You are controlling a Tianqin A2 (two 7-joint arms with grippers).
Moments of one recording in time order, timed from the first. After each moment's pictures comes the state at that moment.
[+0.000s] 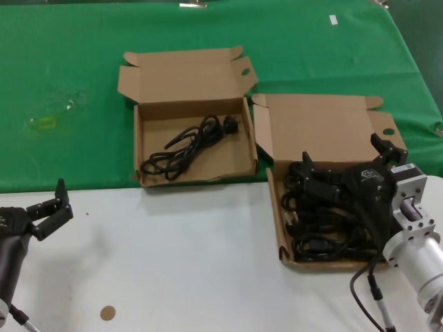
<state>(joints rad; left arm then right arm) 0.00 -0.30 1.60 -1.60 -1.80 0.00 0.00 0.04 0.30 -1.62 1.57 1.78 -0.03 -0.01</state>
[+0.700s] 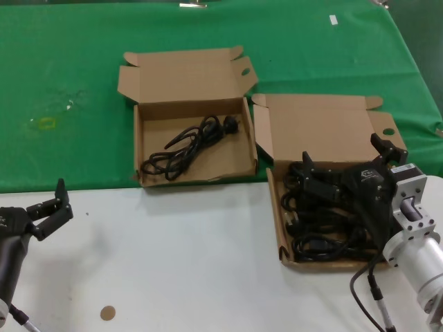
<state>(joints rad) 0.00 -0.30 1.60 -1.60 -1.80 0.00 0.00 0.04 0.30 -1.62 1.57 1.78 -0.03 -0.01</state>
